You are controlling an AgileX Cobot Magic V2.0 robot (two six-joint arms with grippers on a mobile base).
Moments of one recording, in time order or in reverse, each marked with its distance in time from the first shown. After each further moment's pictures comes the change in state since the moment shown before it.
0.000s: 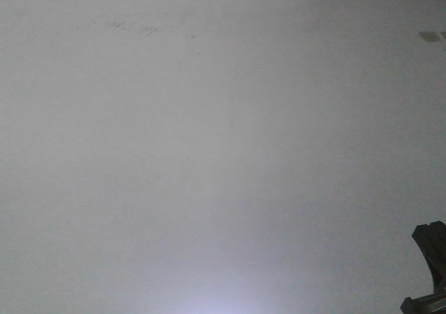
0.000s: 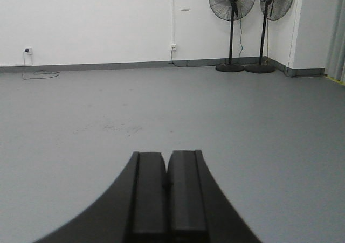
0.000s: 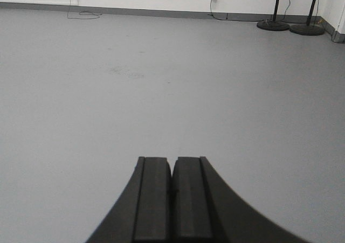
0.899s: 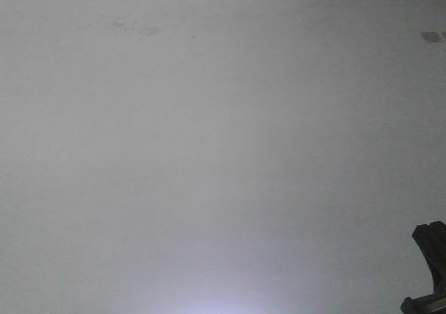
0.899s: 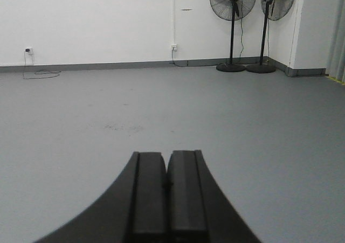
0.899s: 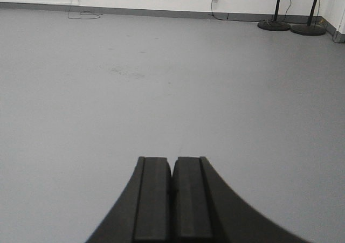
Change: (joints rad) left arm 0.000 0.000 0.000 0.000 0.000 0.000; right arm 0.000 0.000 0.000 0.000 0.000 0.000
